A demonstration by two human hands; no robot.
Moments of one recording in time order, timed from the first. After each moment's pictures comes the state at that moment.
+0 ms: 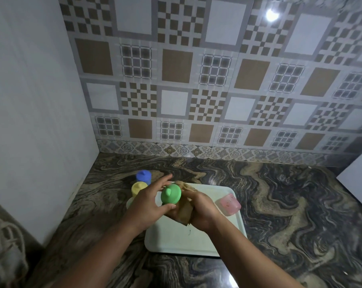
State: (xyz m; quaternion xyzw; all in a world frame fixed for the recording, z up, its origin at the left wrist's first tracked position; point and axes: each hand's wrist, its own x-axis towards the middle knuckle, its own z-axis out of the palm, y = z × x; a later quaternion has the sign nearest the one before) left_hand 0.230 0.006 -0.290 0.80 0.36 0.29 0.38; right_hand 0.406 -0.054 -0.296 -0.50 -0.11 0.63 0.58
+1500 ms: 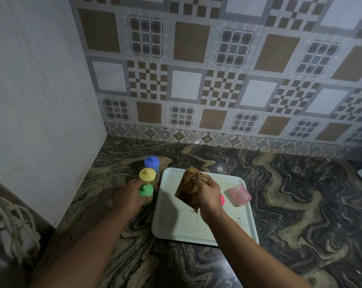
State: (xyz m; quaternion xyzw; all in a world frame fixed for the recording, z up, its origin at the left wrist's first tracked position) left_hand 0.186 0.071 -0.391 0.78 0.57 0.17 0.21; right_hand 0.405 -0.029 -0.325 -0.67 -0.16 0.41 0.60
